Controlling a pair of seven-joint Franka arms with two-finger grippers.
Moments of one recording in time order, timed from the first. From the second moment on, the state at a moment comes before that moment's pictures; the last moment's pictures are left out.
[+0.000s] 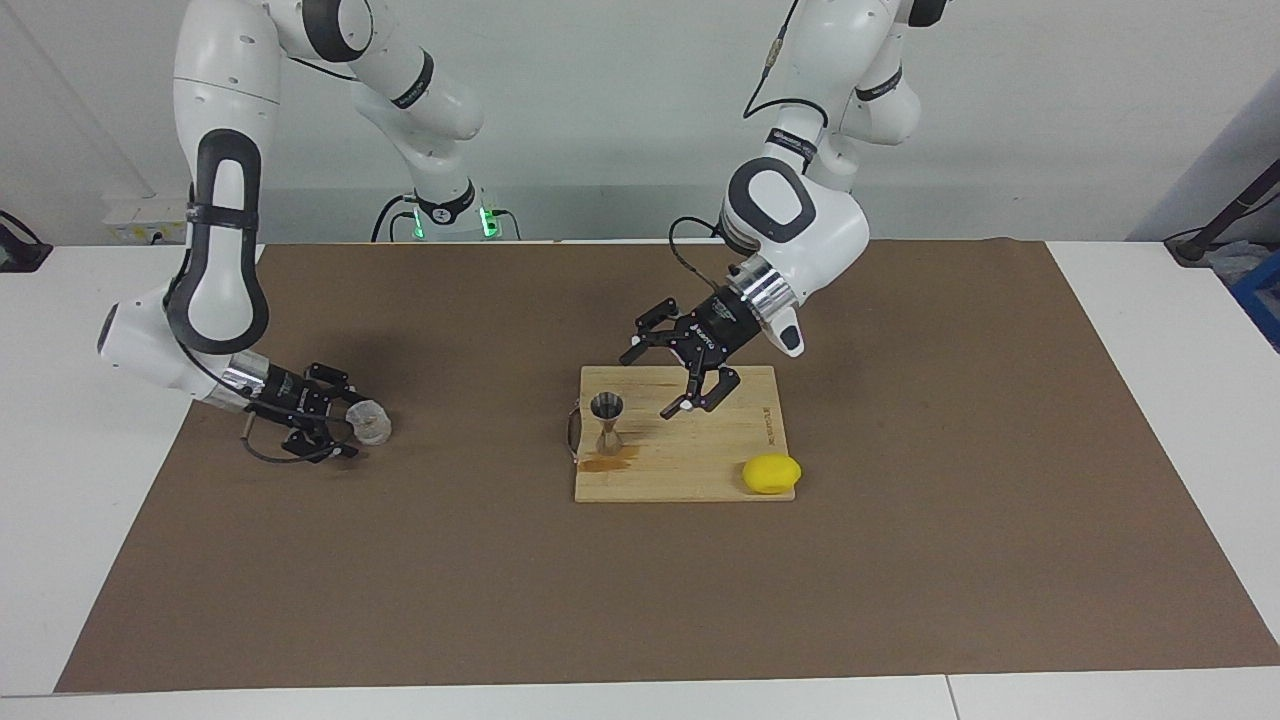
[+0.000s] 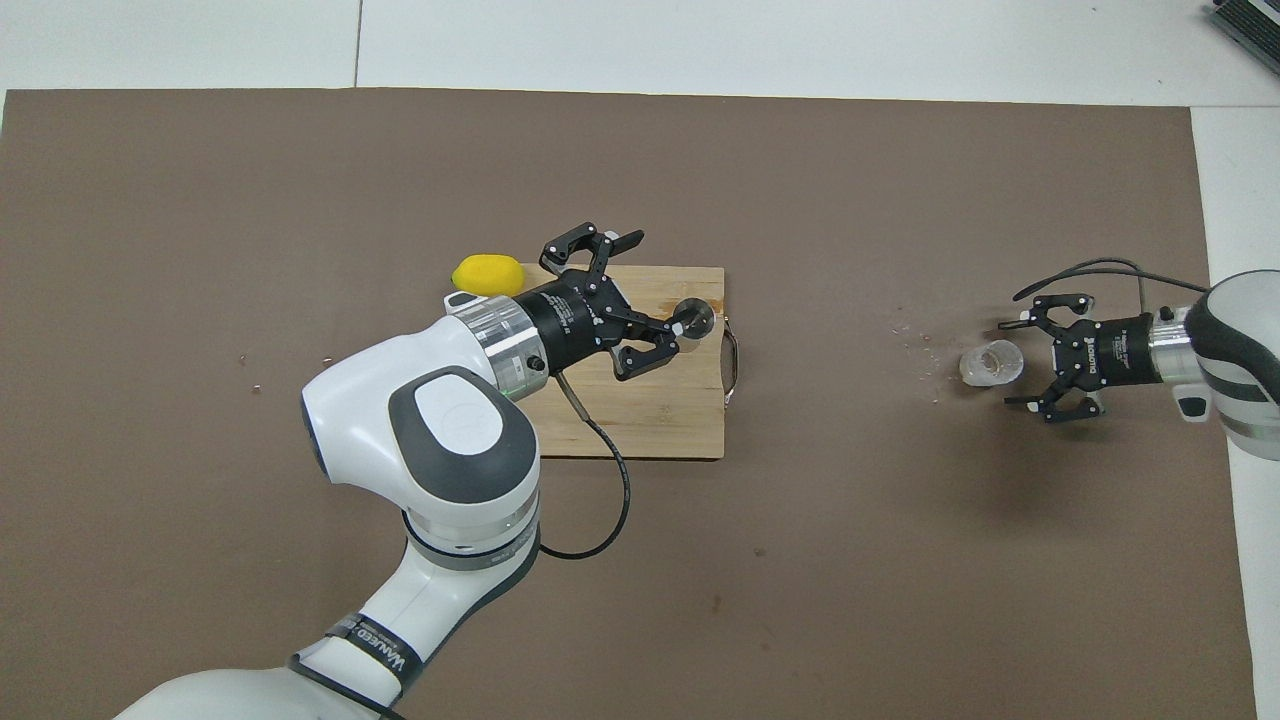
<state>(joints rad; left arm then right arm) -0.54 0.21 -0.03 -1.90 -1.68 2.61 -1.21 -0.36 0.41 0.04 -1.95 0.70 2.00 0.77</state>
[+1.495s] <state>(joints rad) -0.19 0.13 -0.01 -1.55 -0.18 1.96 -1.18 -0.22 0.33 0.06 -1.91 0.72 1.98 1.04</state>
